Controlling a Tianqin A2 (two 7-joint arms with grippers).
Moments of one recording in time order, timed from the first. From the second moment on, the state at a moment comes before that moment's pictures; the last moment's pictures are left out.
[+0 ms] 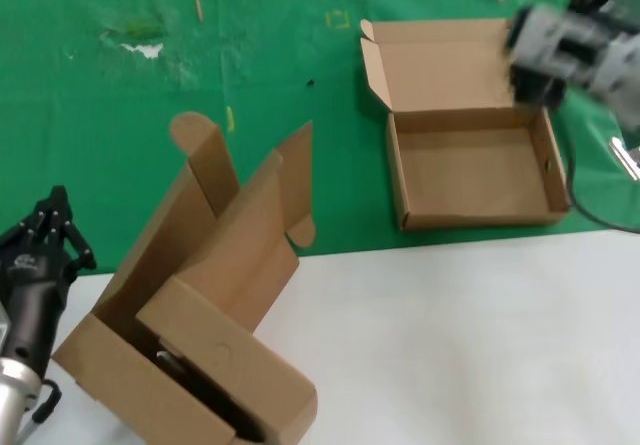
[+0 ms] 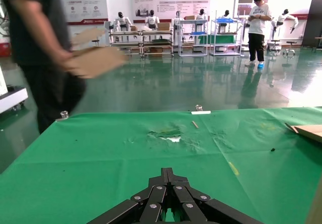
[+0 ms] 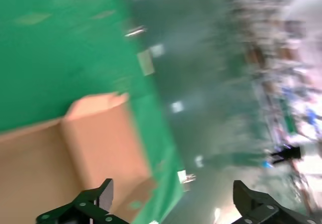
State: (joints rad) left arm 0.00 -0.30 1.60 -1.60 -1.80 0.00 0.00; right arm 0.67 0.26 -1.64 1.81 0.18 -1.17 0.44
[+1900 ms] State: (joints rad) left arm 0.00 -0.30 1.60 -1.60 -1.80 0.00 0.00; right arm 0.26 0.28 -1.55 1.71 1.22 -0.43 0.21
